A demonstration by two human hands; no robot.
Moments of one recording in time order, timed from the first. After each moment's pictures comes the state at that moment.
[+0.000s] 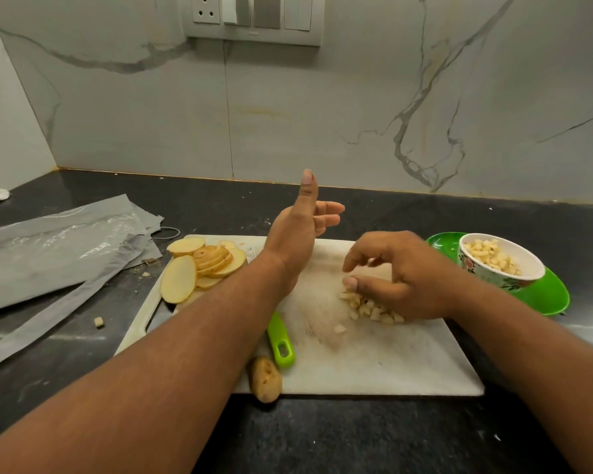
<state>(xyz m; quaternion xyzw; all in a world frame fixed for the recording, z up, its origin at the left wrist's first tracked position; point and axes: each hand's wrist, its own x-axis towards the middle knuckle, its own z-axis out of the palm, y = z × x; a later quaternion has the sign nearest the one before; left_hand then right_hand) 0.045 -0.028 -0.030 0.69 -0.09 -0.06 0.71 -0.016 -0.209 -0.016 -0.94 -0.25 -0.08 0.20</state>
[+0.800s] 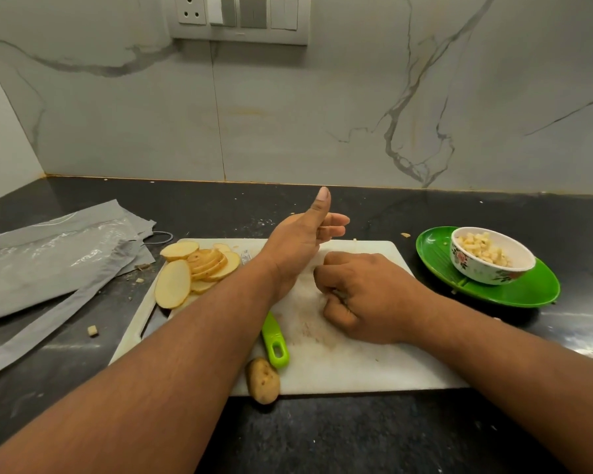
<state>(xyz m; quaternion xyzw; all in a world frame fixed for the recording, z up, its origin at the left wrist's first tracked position) 0.043 -0.030 -0.035 0.70 -0.13 -0.11 0.69 -0.025 -0.169 -0.041 -0.96 -0.27 -0.10 0.06</state>
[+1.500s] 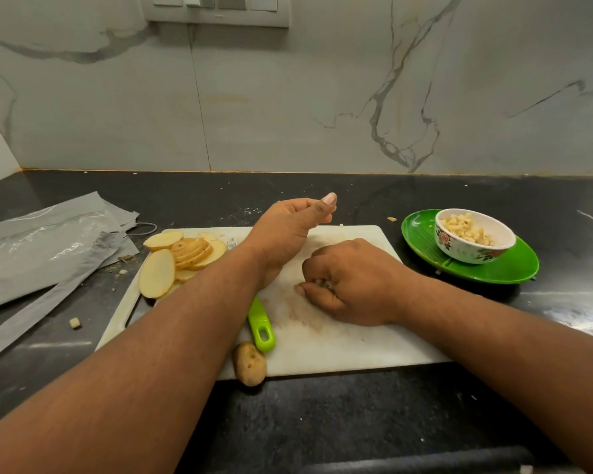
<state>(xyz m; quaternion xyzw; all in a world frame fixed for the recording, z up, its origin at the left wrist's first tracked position) 0.046 -0.032 -0.041 0.72 -0.18 -0.11 0.66 -0.024 -0.172 -0.047 -0.94 -0.31 -0.13 0.06</state>
